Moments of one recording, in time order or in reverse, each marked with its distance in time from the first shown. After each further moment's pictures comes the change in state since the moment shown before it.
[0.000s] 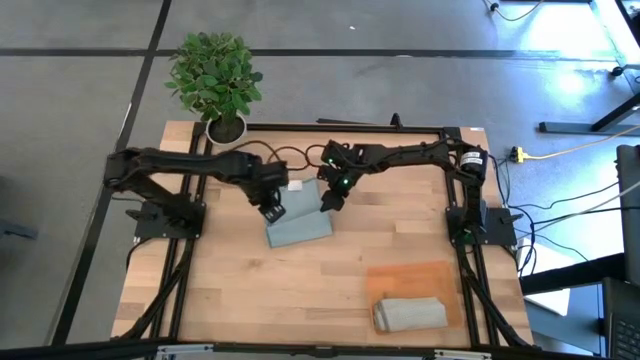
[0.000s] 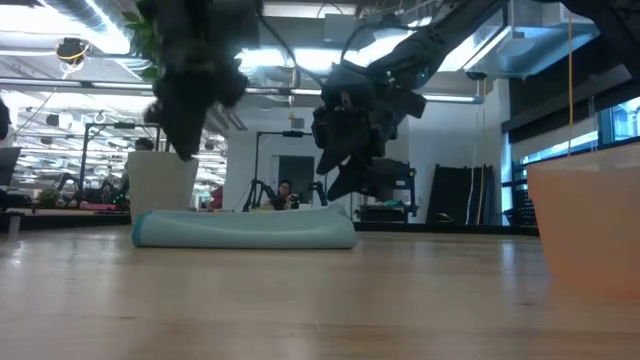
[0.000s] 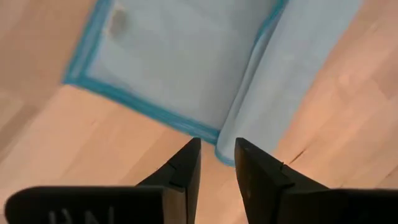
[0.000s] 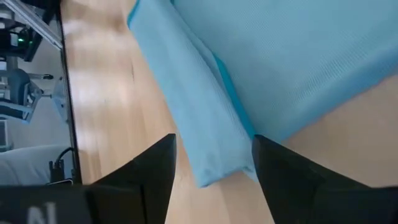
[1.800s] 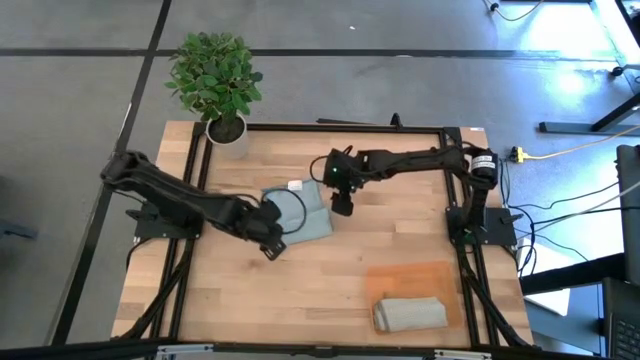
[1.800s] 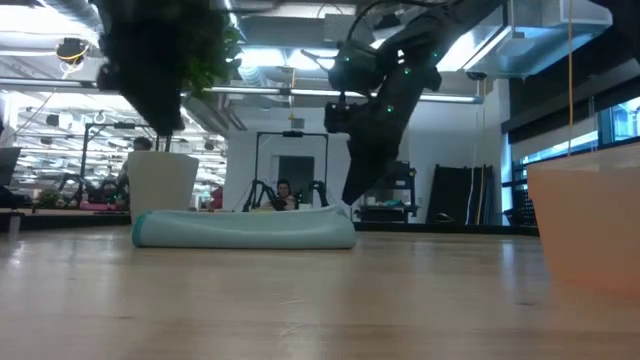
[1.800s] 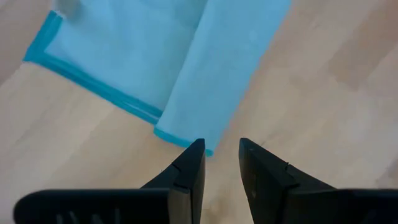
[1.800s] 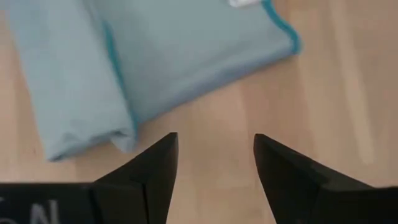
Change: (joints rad) left arm -0.477 -0.030 0.001 0.057 -0.372 -0.469; right arm 0.069 -0.089 -0.038 -0.098 0.558 -0.389
